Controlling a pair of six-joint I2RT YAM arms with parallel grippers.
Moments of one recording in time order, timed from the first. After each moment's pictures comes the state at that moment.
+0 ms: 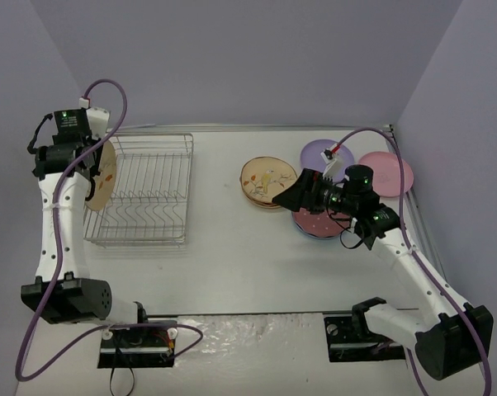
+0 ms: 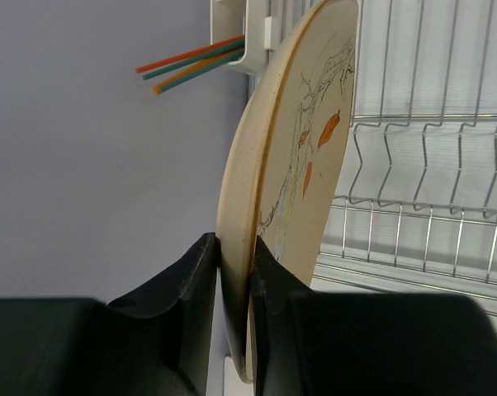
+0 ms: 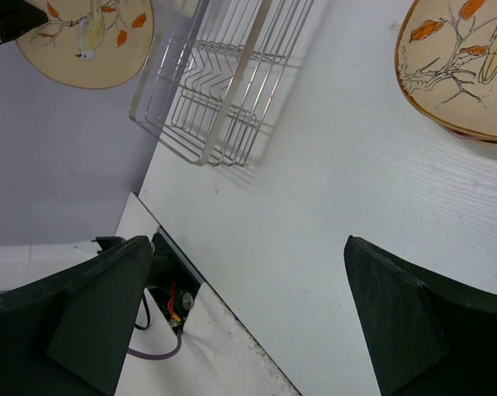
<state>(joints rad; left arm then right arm) 0.13 1.42 1.72 -1.04 -0.27 0.39 0.32 1.06 0.86 -0.17 -0.61 0.64</state>
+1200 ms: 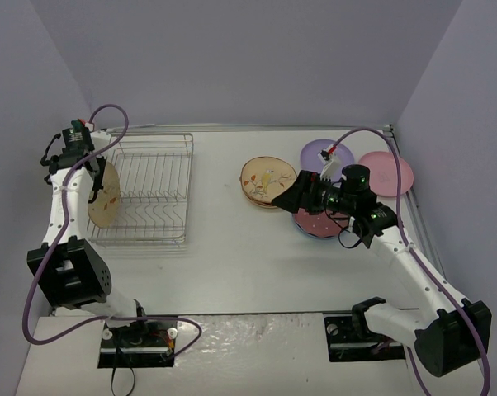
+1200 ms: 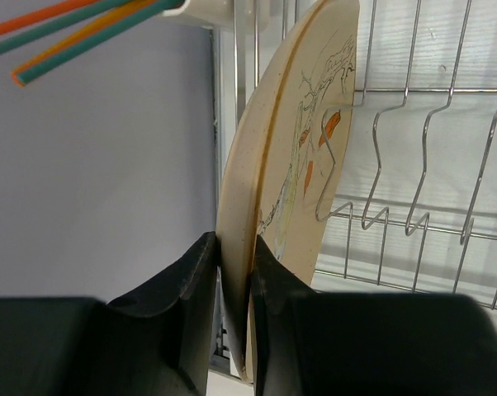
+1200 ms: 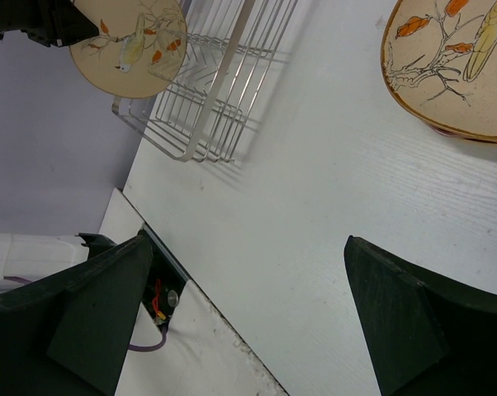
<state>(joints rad) 0.25 1.54 1.47 -0.84 -0.20 0.41 0.33 1.08 0.86 -0.19 -0.59 0.59</state>
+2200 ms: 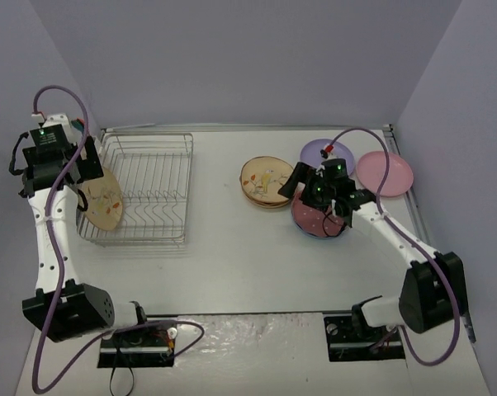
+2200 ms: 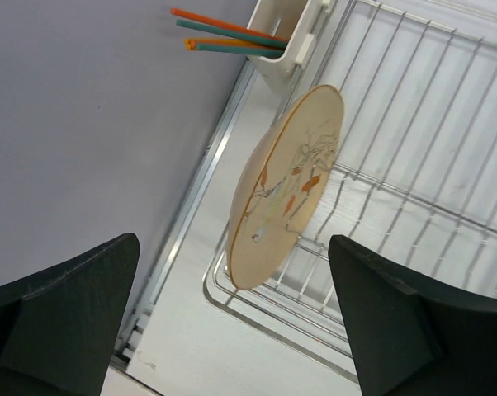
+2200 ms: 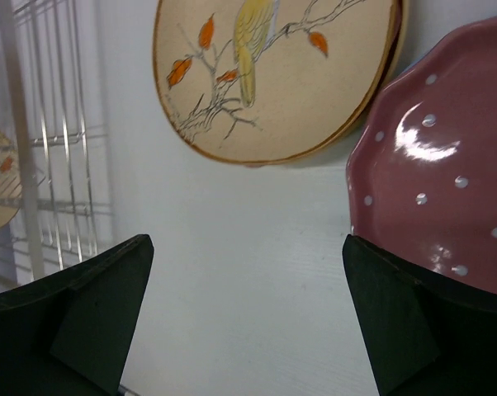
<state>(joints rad) 0.29 1.35 1.53 -0.85 -0.21 0.05 0.33 1.32 0.91 -0.25 -0.20 0.66</state>
